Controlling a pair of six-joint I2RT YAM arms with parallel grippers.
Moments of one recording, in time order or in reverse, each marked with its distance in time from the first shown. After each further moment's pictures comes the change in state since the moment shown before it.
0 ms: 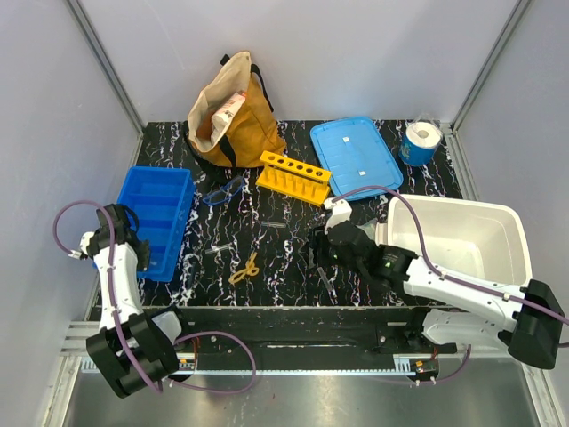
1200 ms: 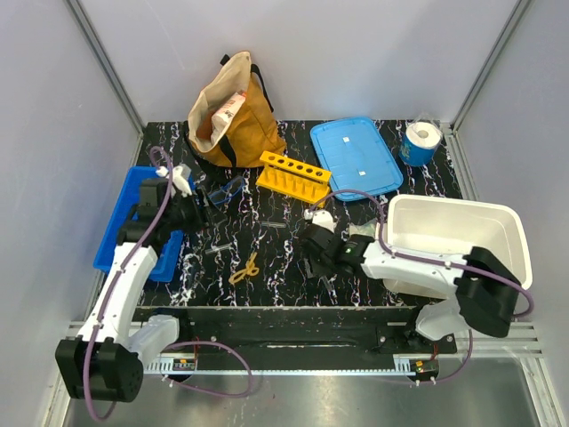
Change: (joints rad) left arm -0.490 -0.040 0.084 0.340 0.615 0.602; right arm 0.000 0.314 0.126 -0.257 0.032 0.055
